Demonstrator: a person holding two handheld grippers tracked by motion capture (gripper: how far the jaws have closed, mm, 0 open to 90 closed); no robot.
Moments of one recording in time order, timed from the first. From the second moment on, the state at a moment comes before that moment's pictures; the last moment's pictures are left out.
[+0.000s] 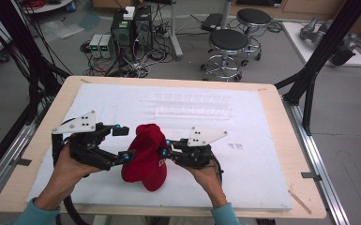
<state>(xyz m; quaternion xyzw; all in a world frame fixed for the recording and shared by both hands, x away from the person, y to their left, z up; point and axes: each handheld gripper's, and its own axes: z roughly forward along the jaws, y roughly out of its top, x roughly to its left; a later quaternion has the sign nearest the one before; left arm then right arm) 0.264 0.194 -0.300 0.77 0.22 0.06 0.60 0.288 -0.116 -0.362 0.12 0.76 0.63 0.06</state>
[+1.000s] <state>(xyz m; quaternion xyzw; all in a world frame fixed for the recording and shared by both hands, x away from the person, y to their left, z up) 0.252 0.171 -0.364 0.75 0.28 0.06 0.59 0.291 -0.130 -0.340 0.25 0.71 0.64 0.18</state>
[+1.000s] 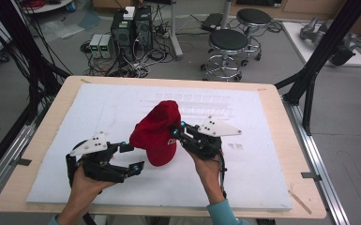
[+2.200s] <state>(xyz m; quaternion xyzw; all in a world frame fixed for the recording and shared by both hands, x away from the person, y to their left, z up) 0.265 0.153 -0.377 0.78 0.27 0.07 0.56 0.289 -0.112 -0.336 0.24 0.71 0.64 0.18</state>
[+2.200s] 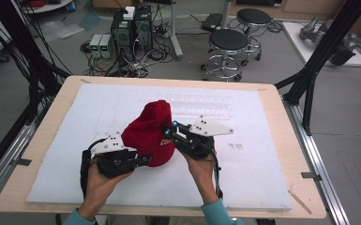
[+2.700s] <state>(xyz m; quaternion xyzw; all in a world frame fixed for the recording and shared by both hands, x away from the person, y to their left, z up) 0.269 0.160 -0.366 0.77 0.27 0.09 0.57 0.287 -0.121 -0.336 0.26 0.71 0.60 0.24</state>
